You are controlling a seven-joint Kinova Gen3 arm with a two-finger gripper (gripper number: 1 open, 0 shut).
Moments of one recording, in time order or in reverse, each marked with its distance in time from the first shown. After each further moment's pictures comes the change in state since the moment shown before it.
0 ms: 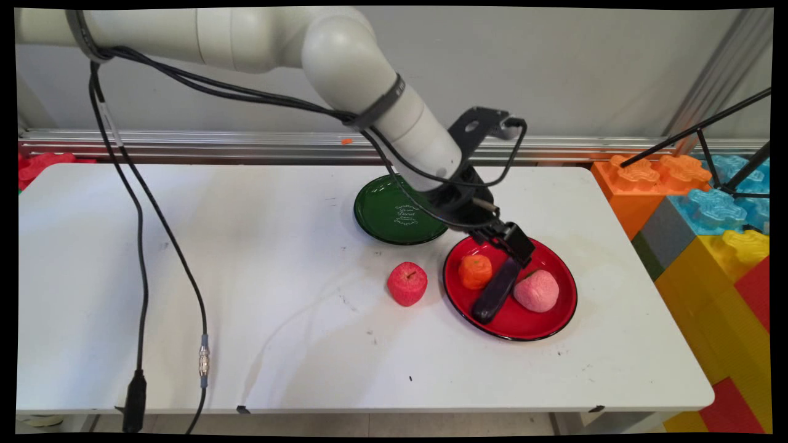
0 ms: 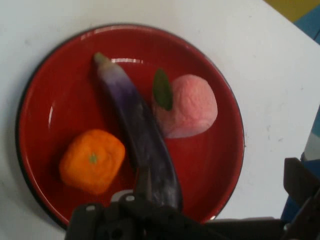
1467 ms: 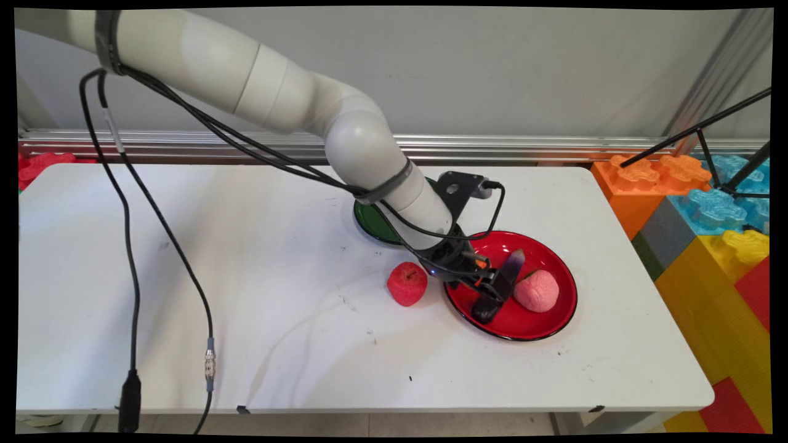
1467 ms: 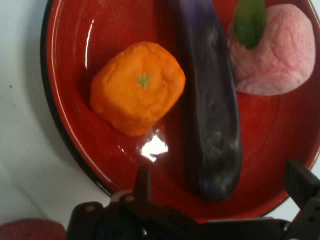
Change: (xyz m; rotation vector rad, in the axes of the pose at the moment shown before) arm -0.049 -0.015 0.070 0.091 -0.055 -0.235
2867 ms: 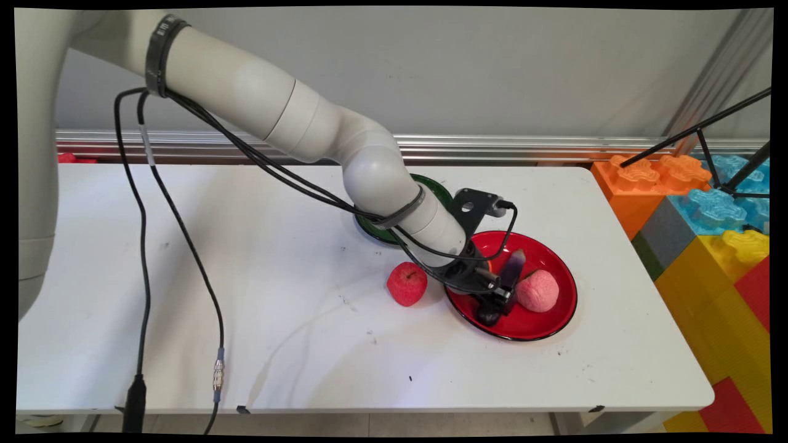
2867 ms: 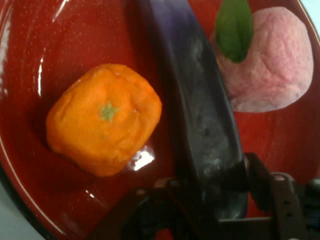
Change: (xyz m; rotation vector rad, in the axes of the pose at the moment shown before) arm -0.002 0.002 0.041 -0.042 0.032 0.070
